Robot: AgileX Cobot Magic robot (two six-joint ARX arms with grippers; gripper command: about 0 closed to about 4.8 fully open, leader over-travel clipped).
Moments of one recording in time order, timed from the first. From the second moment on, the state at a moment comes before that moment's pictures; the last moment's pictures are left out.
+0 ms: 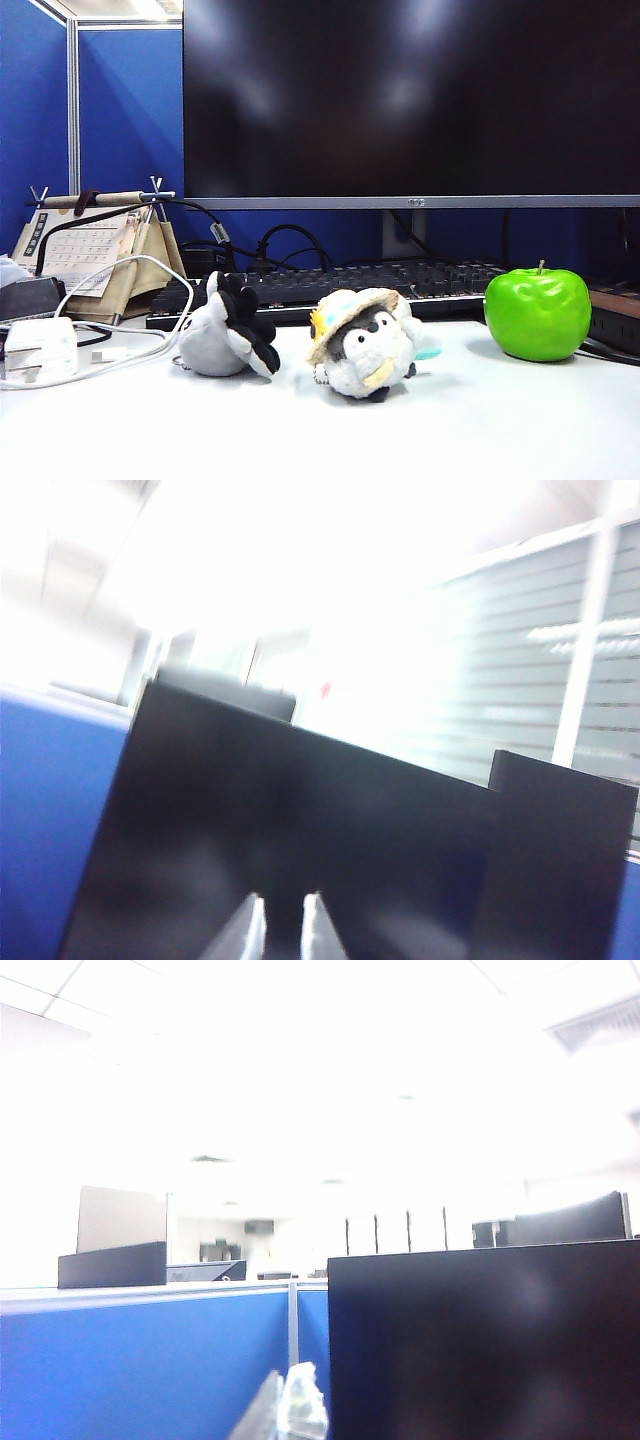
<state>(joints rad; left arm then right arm) -0.04 0.06 0.56 0.10 0.39 -0.51 -0.09 0.09 0.57 0.32 -0.63 0.57</state>
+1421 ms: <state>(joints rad) -0.19 0.81 0.90 -0.37 0.60 -0.20 0.64 1.31 1.06 -0.25 -0.62 0.27</state>
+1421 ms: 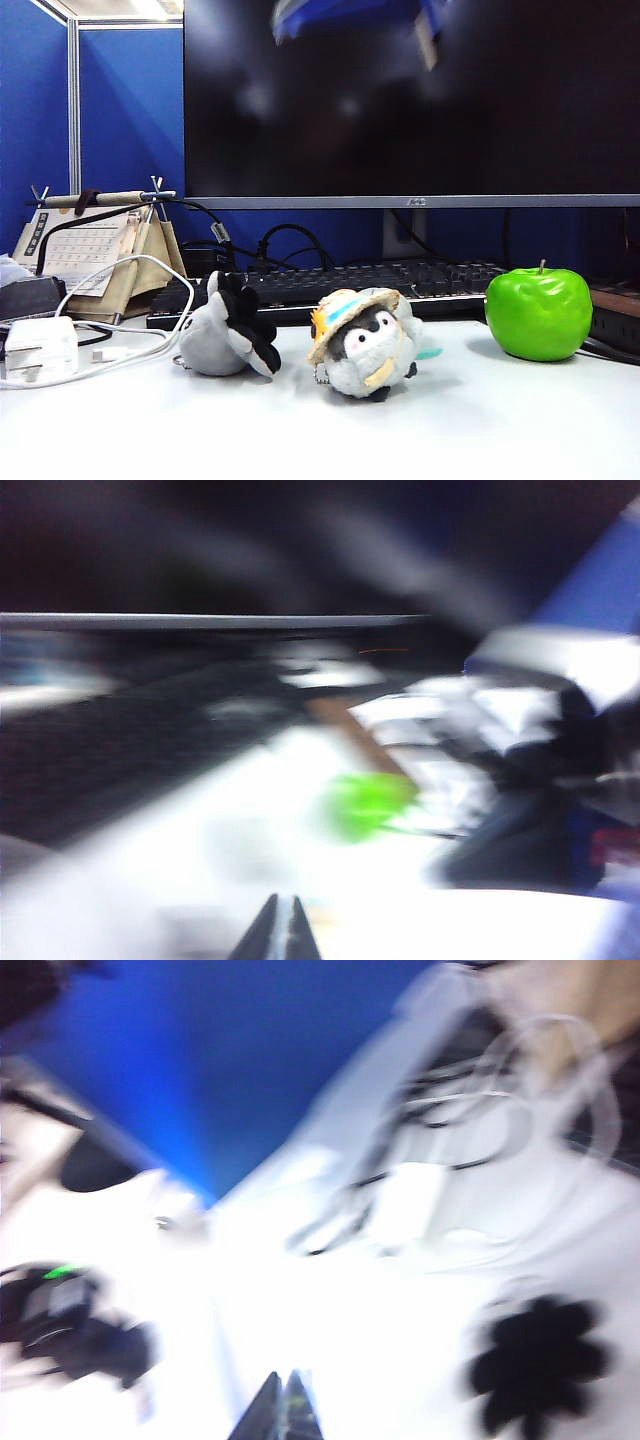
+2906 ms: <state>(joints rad) -0.18 0.91 0.90 -0.41 0.24 -0.02 0.79 1.60 1.15 -0.24 -0.06 0.03</state>
